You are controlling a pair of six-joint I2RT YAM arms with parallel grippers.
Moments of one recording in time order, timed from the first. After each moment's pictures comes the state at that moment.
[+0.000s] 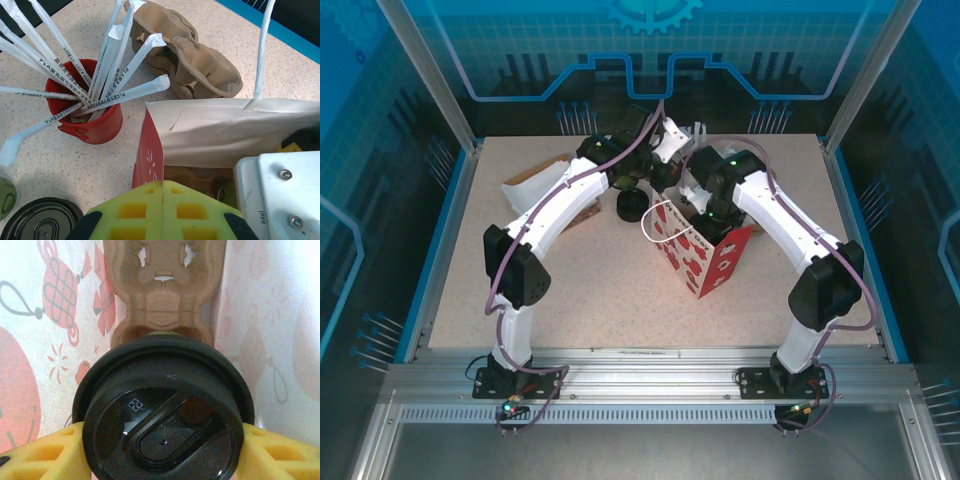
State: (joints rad) left arm -0.57 2.03 2.12 -0.86 0.32 0.12; right arm 0.49 1.75 1.71 -1.44 -0.01 -0.08
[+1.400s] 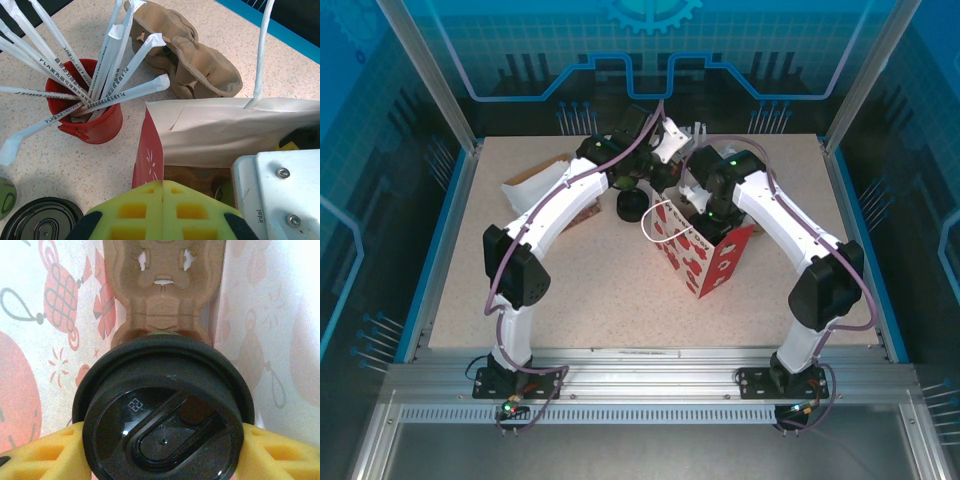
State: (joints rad) left arm -0.57 2.02 2.12 -0.86 0.32 0.12; right arm 0.49 1.75 1.71 -1.43 -0.01 -0.08
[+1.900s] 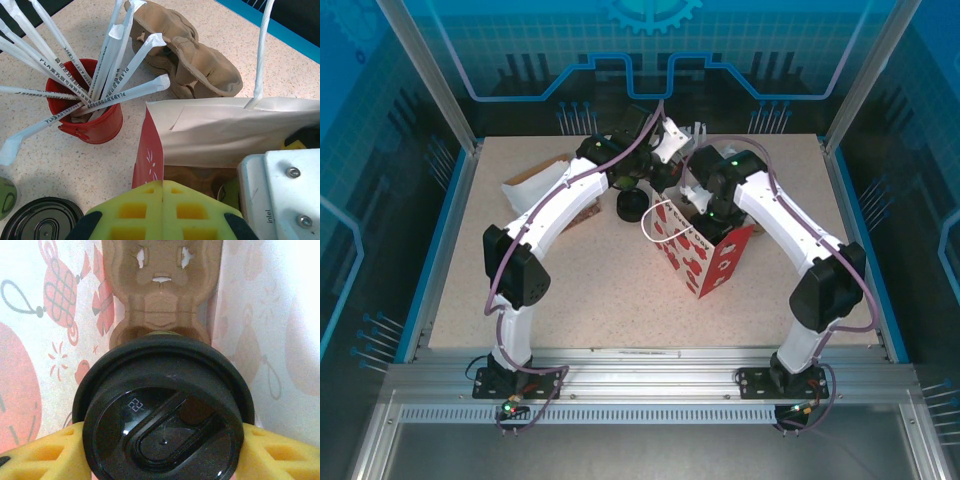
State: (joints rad) left arm -0.57 2.02 2.12 -0.86 0.32 0.12; right arm 0.49 1.73 1.71 -1.45 0.00 -0.08
